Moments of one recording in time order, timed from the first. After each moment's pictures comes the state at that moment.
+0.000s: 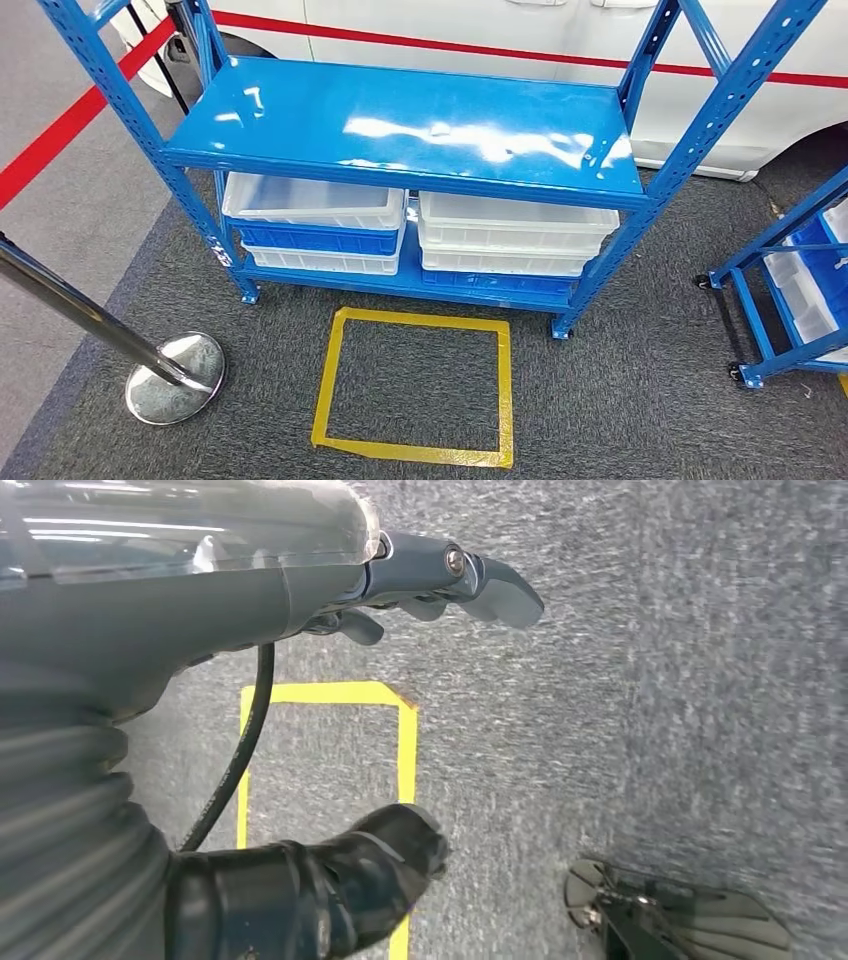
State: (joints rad) left arm 0.05 -0.13 0.48 -0.28 -0.56 0.18 -0.15; right arm 0.03 0.12 -0.47 -0.31 0.51 -0.10 -0.03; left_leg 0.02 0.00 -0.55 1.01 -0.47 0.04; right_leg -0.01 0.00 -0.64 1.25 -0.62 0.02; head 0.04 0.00
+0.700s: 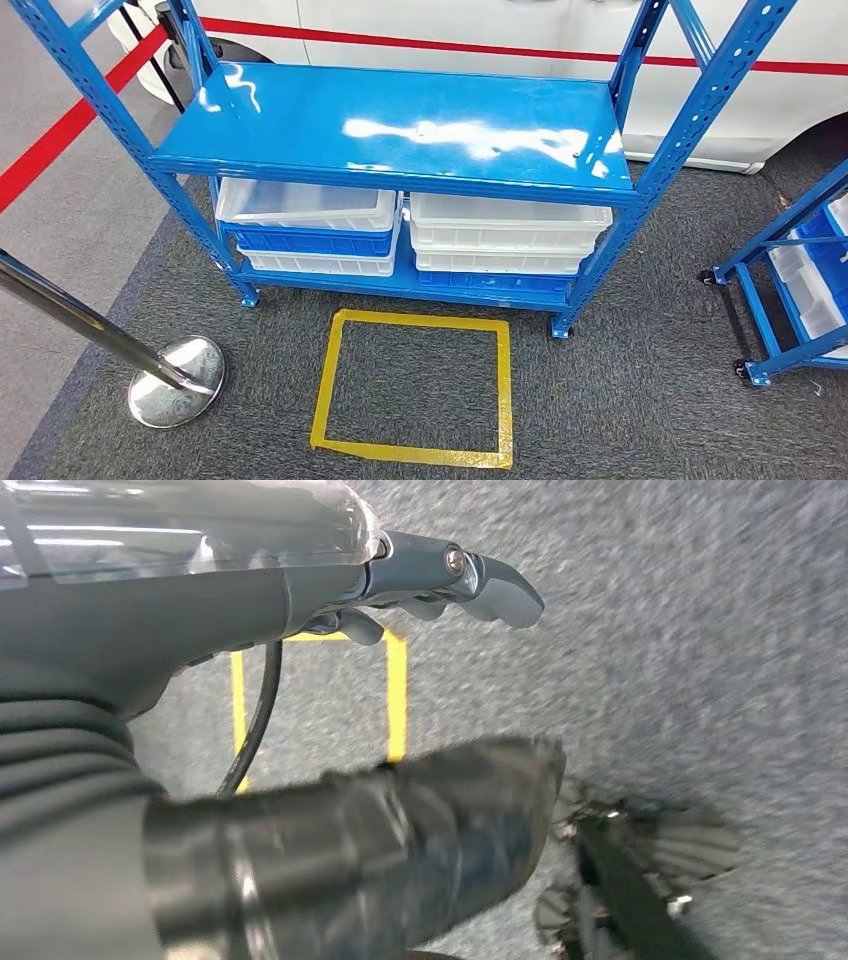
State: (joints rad) left arm 0.10 -0.04 0.14 -0.39 -0.14 0.05 -0.04; right arm 0.13 0.04 -0.14 -0.33 0.13 -0.03 -0.01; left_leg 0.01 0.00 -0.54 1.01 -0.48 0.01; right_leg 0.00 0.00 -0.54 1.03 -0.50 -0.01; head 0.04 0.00
